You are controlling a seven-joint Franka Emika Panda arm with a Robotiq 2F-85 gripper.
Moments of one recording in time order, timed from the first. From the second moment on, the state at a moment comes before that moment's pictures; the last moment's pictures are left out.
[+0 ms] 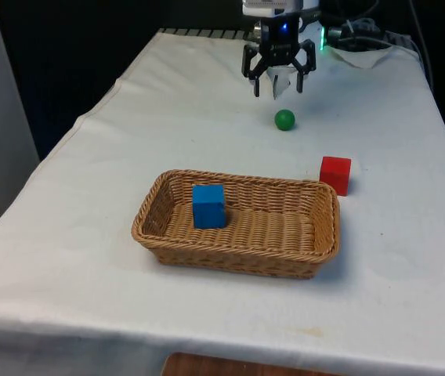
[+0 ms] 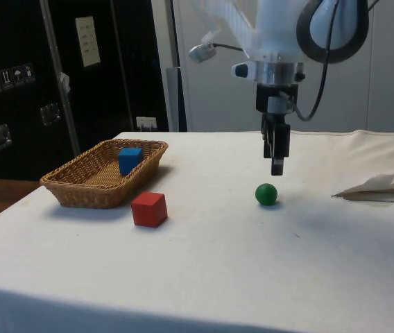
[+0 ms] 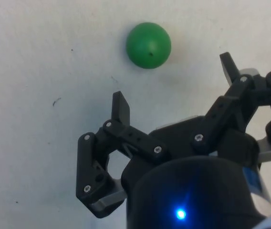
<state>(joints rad) 0.35 -0.11 -0.46 -2.91 -0.10 2.90 -0.35</state>
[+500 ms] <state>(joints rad) 0.36 -0.04 -0.43 -2.88 -0.05 2.93 -0.35</state>
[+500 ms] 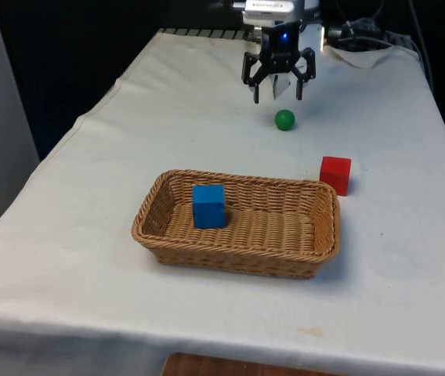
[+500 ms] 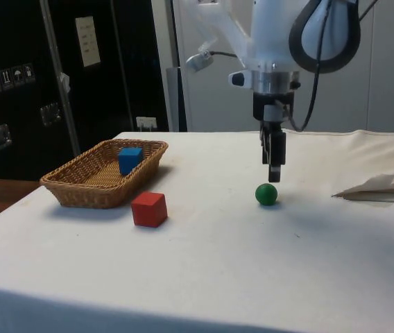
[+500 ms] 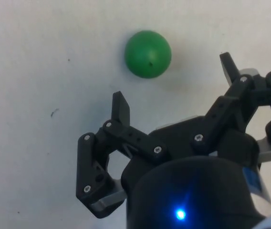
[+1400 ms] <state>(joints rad) 0.35 0.07 -0.37 -2.84 0.09 2.93 -0.38</state>
